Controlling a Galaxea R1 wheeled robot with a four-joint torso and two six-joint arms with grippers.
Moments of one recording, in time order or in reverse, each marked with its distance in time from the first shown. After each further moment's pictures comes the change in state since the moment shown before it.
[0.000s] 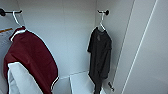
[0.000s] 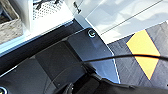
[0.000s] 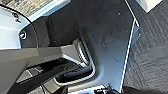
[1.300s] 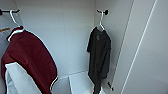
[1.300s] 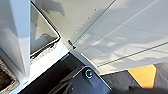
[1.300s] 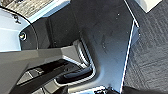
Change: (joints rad) left arm -0.308 0.051 0.012 -0.059 0.161 -0.023; right arm 0.004 -0.001 0.000 0.000 0.001 -0.001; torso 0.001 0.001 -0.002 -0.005
